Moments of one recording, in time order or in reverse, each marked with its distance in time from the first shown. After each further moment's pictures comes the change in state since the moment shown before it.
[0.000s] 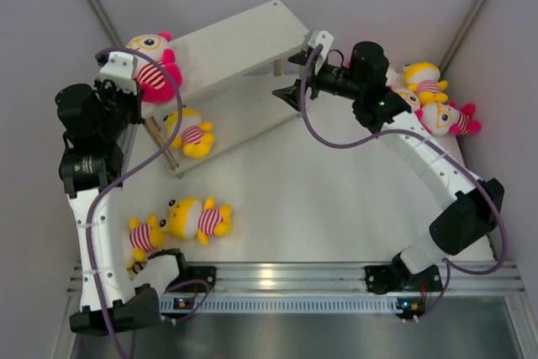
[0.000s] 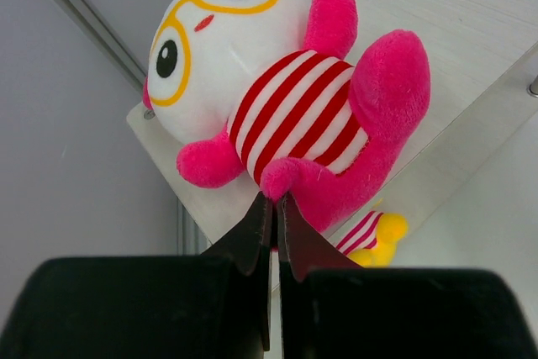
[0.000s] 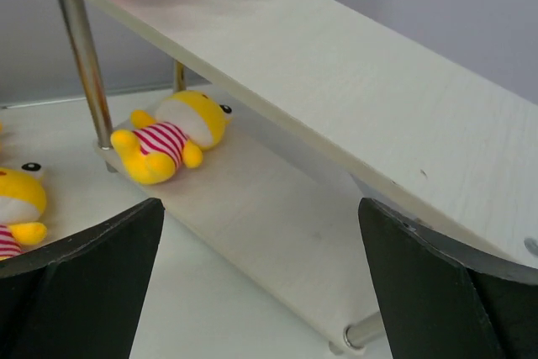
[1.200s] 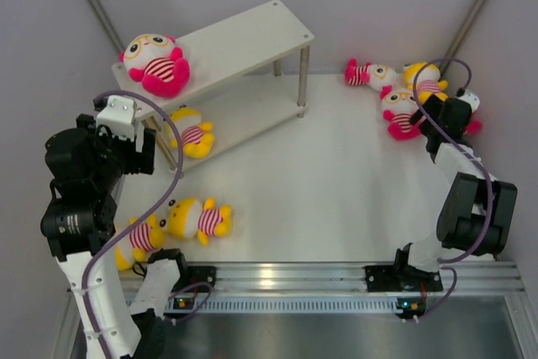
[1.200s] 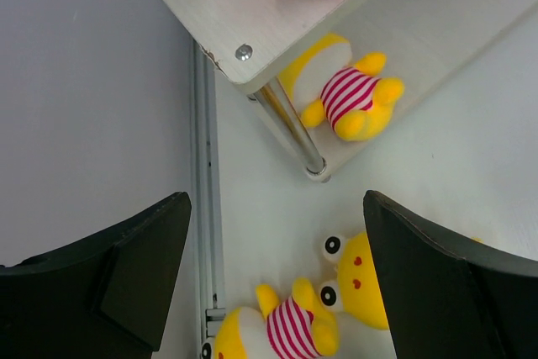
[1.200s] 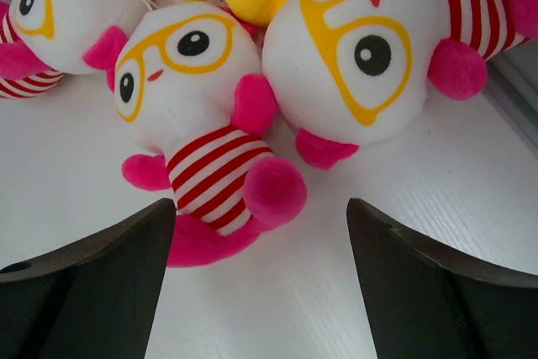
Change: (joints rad) left arm -0.011 -0.196 0.089 -0.475 -0.136 0.067; right arm -0.799 -0.040 -0.652 0.117 0.698 0.654
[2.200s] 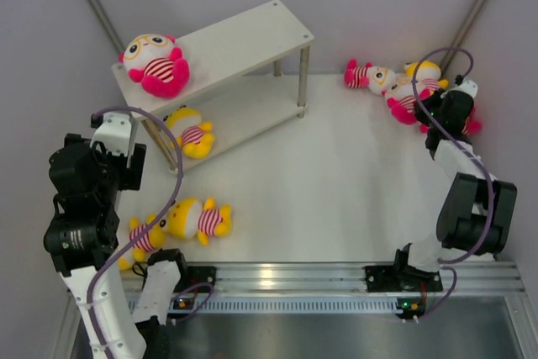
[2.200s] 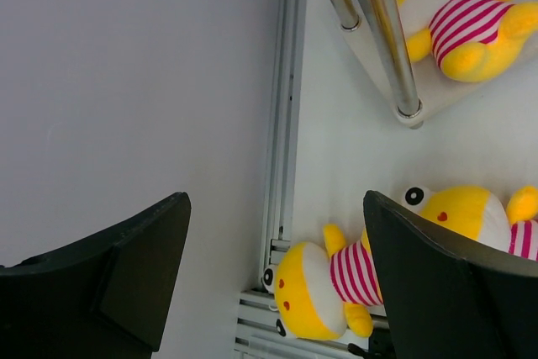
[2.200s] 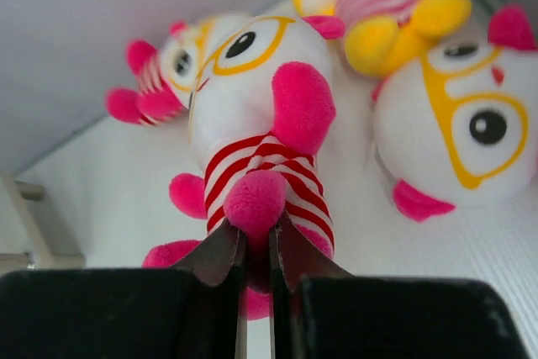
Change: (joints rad) left arm 0.024 -0.061 -0.057 -0.073 -0.260 0.106; right arm 0.001 0.100 0.031 0.165 -0.180 0.057
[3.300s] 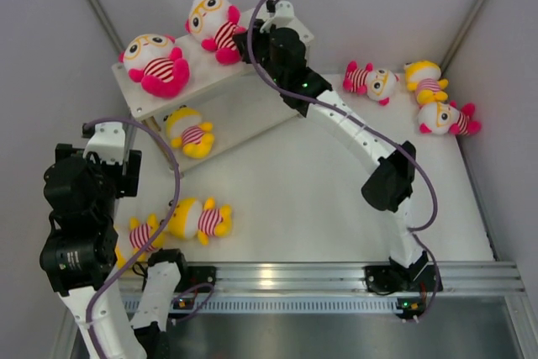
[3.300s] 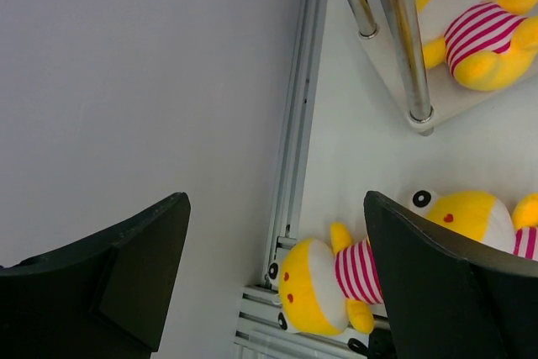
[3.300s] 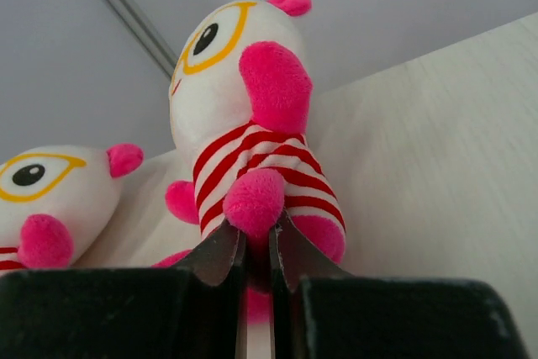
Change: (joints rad) left arm -0.016 -0.061 0.030 -0.023 -0.053 -0.027; right arm 1.001 0.491 1.305 -0.305 0.298 -0.033
